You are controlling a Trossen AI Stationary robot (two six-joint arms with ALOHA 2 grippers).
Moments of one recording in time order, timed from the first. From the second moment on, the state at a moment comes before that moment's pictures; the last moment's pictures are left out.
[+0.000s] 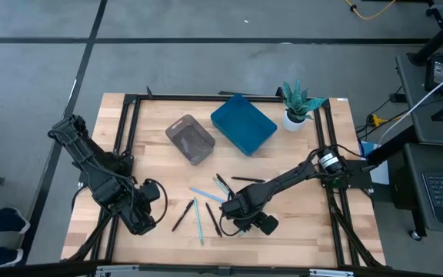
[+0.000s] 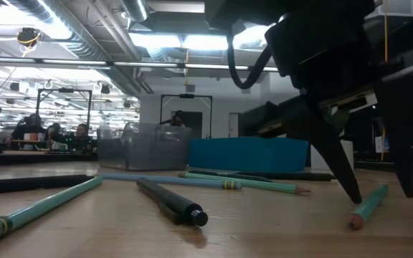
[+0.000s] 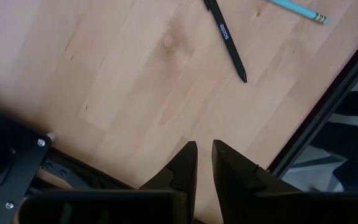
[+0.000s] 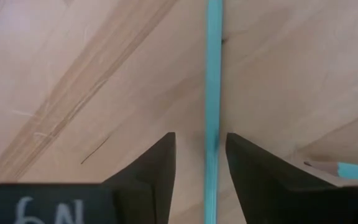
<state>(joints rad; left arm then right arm) -0.80 1.42 1.34 -1.35 -0.10 -1.39 0.39 2.15 1.53 -0.94 -0.31 -0.45</state>
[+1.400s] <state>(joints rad) -0.80 1.42 1.34 -1.35 -0.06 -1.41 0.39 2.15 1.47 -0.86 -0.17 -0.35</state>
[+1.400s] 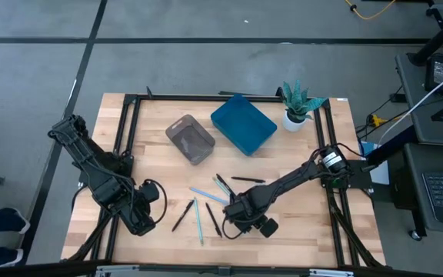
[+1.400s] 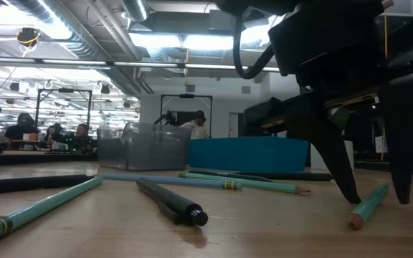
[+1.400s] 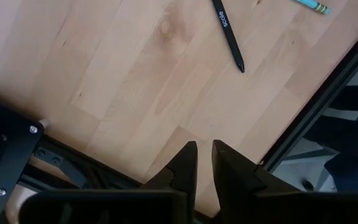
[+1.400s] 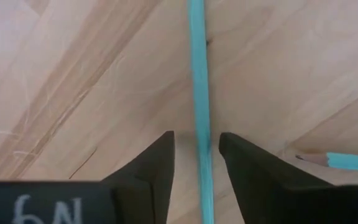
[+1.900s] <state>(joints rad) -0.80 1.42 1.34 -1.35 -0.06 -1.41 0.40 2.15 1.47 -0.86 -0.11 -0.29</state>
